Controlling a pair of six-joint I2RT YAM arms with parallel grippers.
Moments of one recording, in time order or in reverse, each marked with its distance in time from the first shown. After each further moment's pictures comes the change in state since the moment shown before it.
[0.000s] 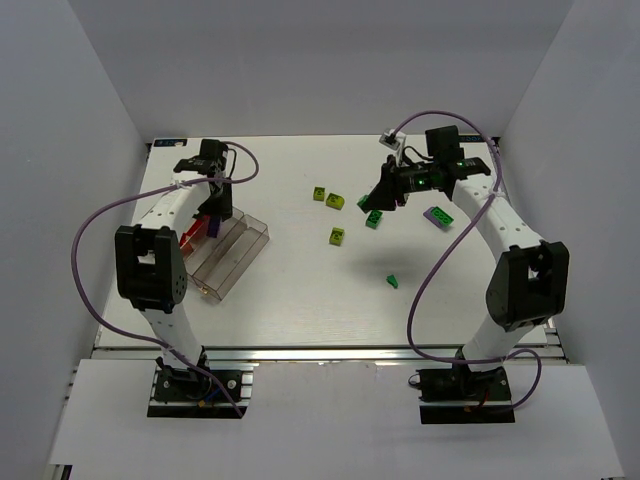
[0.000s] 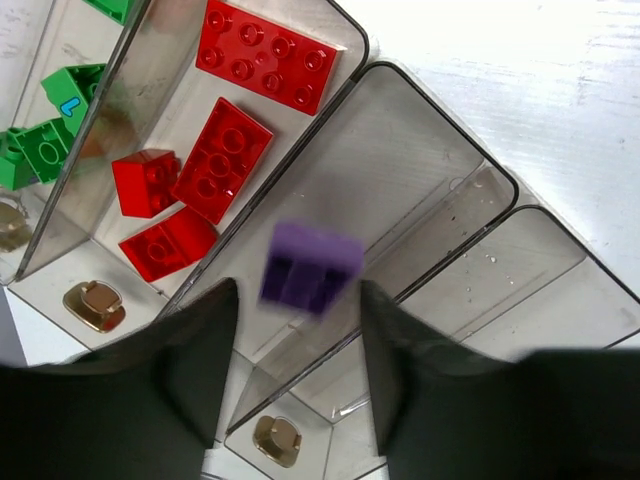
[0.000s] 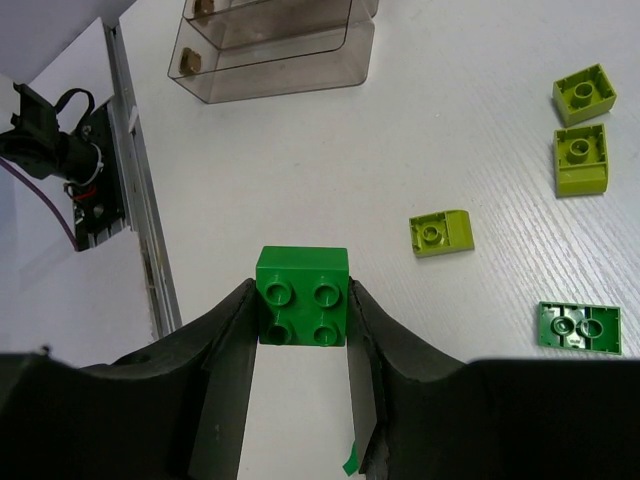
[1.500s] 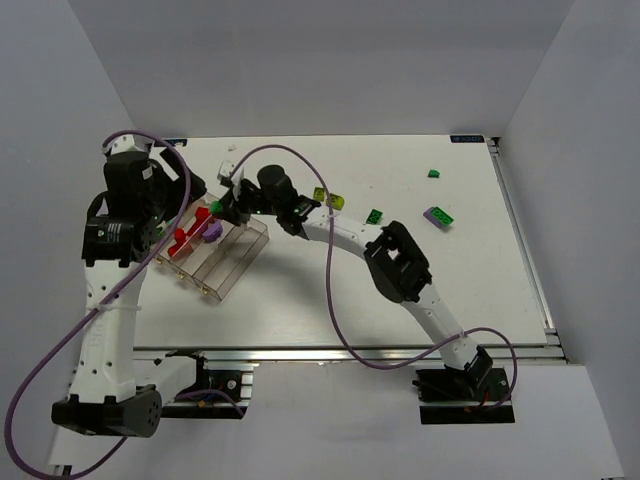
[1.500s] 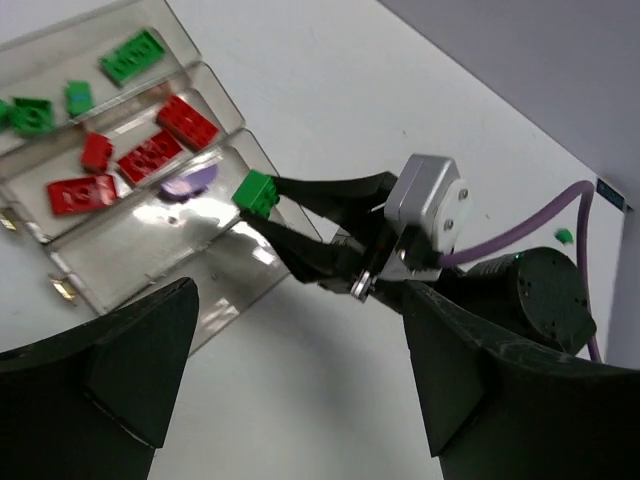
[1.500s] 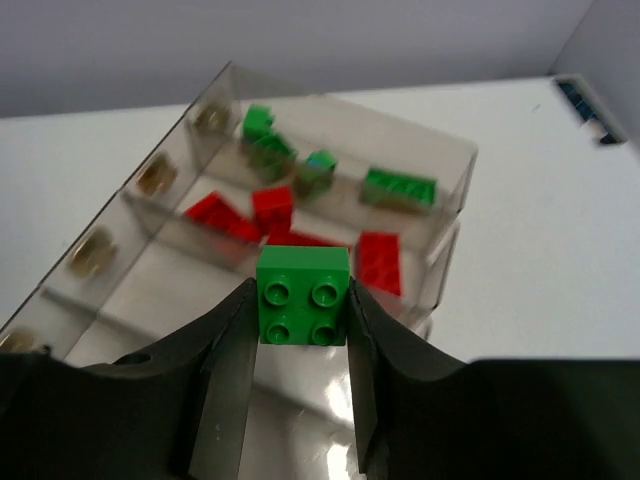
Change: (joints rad) left arm 0.083 -0.764 -0.050 -0.042 0.179 -0.425; right arm 0.664 0.804 0.664 0.833 0.556 0.114
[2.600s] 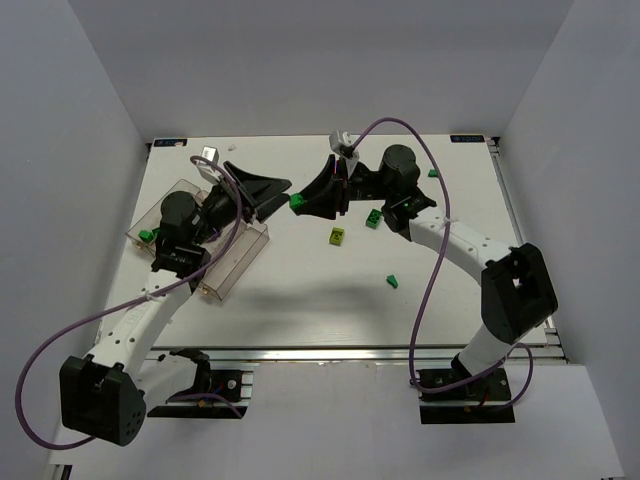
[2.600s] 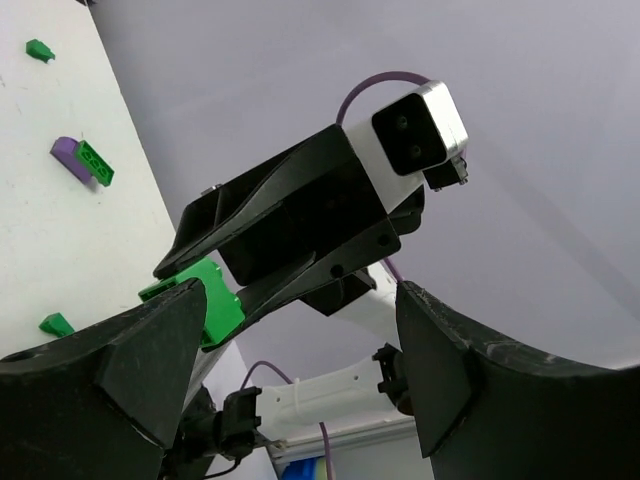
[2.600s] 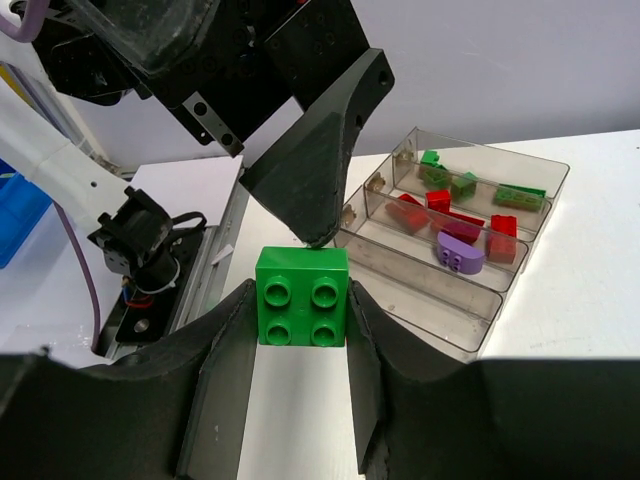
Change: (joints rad) left arm -0.240 -0.014 -0.676 1.336 0.742 -0.782; right arm -0.305 -0.839 -0.907 0.349 -0.588 0.437
